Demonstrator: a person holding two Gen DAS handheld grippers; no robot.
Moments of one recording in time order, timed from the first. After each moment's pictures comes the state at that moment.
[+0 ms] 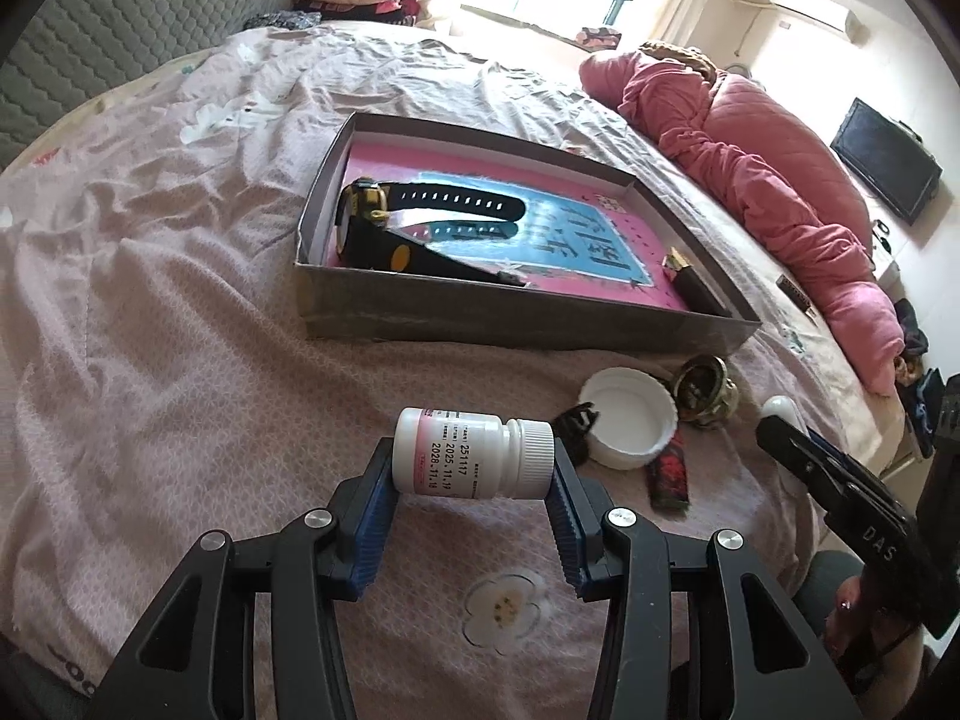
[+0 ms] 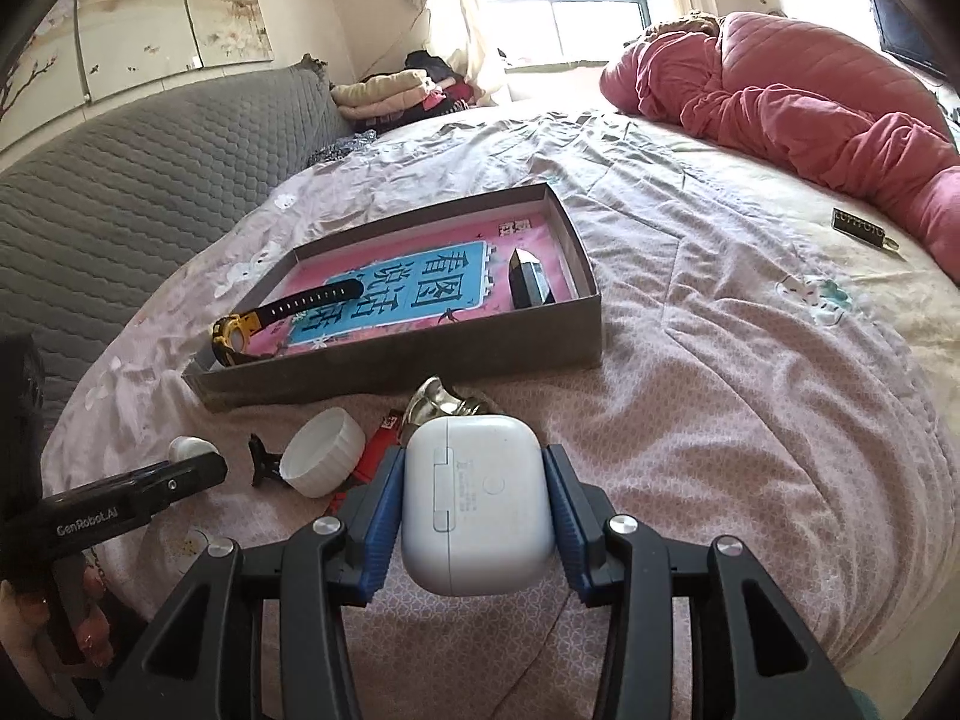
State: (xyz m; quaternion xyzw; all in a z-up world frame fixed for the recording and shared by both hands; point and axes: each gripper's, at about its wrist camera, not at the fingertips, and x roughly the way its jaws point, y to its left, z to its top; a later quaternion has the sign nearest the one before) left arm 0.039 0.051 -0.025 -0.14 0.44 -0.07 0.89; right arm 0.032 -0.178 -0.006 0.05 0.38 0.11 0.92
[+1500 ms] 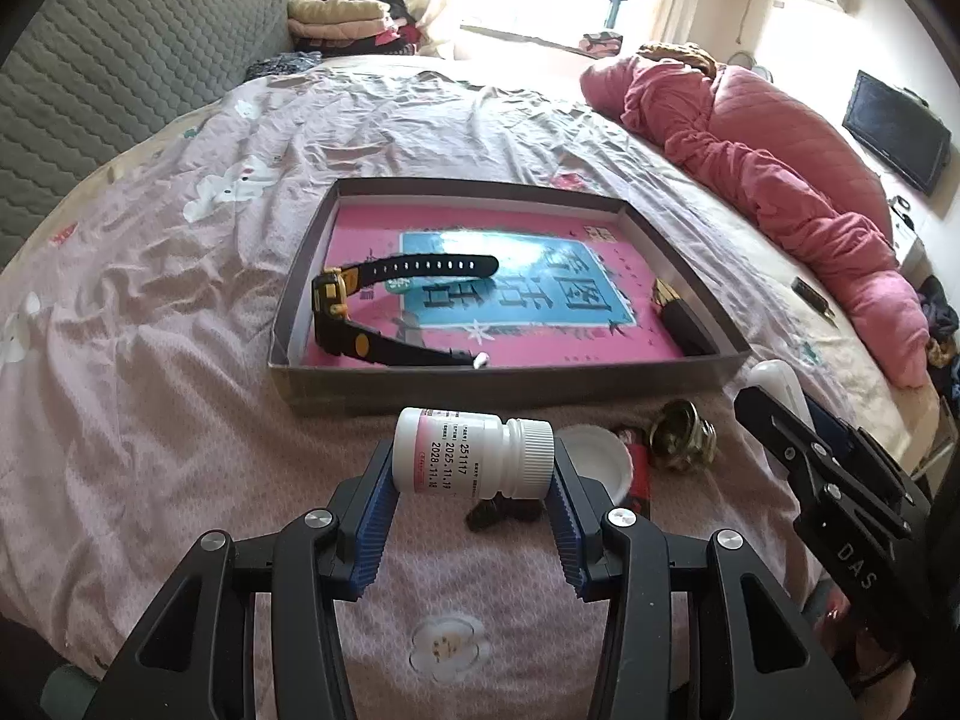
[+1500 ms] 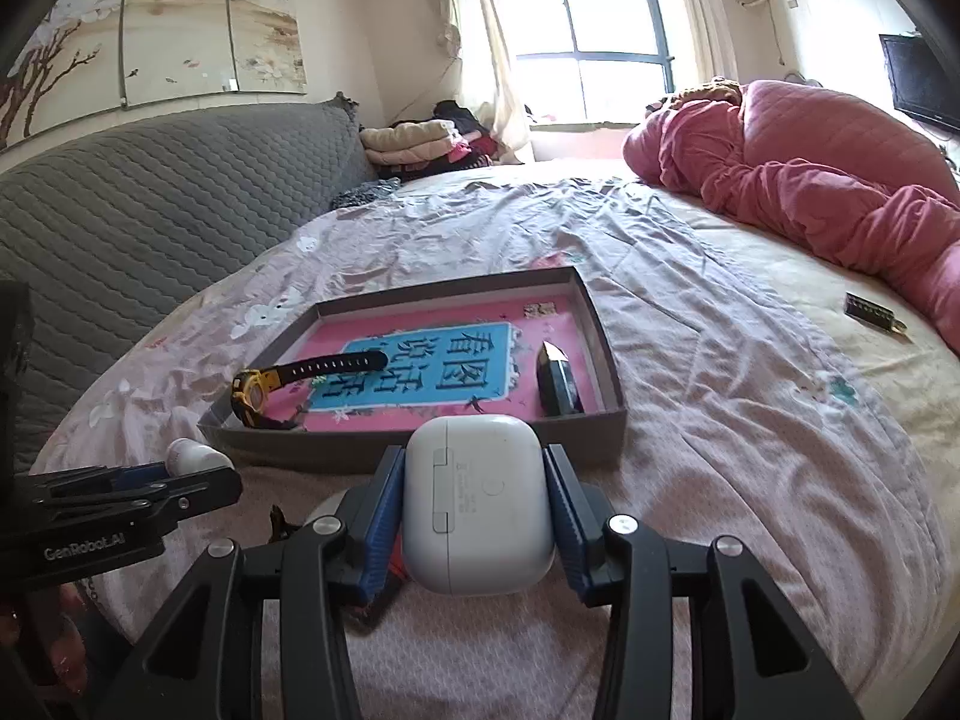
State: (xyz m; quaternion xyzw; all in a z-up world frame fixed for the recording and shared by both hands) left arm 0.055 0.019 0.016 -0.08 0.42 -0.03 0.90; right arm 0.047 -0.163 0.017 0.01 0.30 0.12 0.94
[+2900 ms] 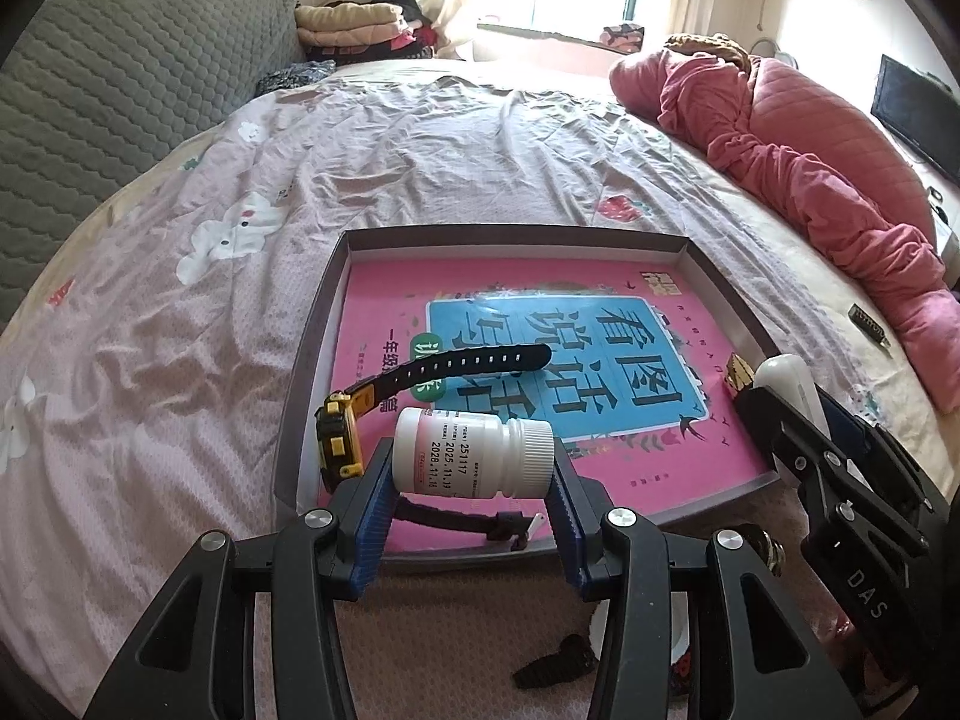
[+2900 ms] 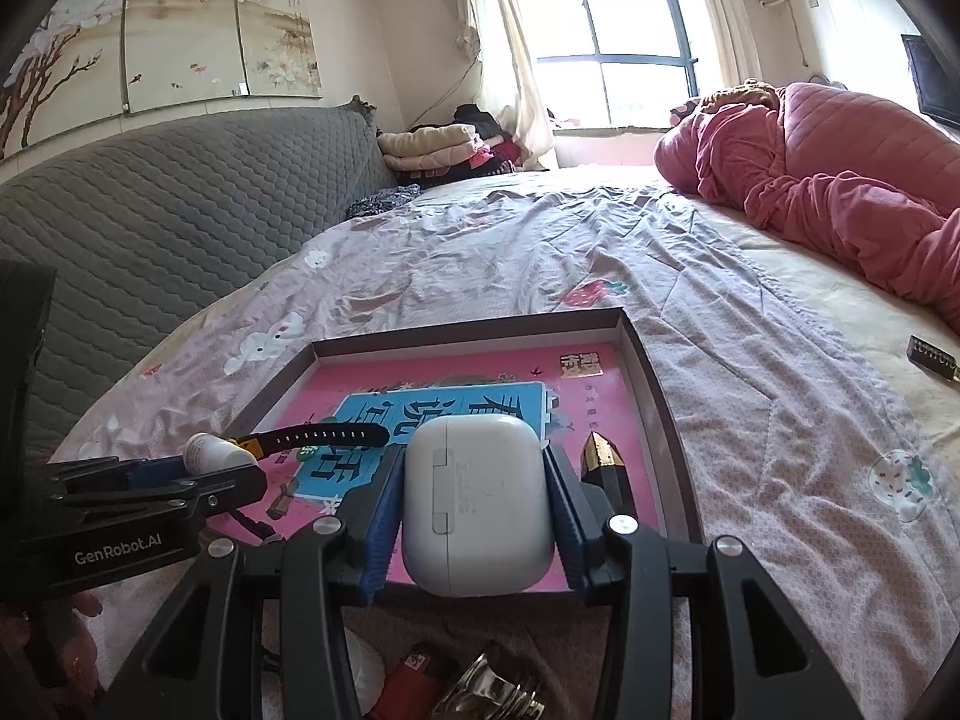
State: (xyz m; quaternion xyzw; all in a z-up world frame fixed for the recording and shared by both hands) left arm 0.139 0.026 0.020 -0.05 0.43 0.01 0.90; right arm 0.127 -0.146 0.013 0.02 0.30 0.15 0.94
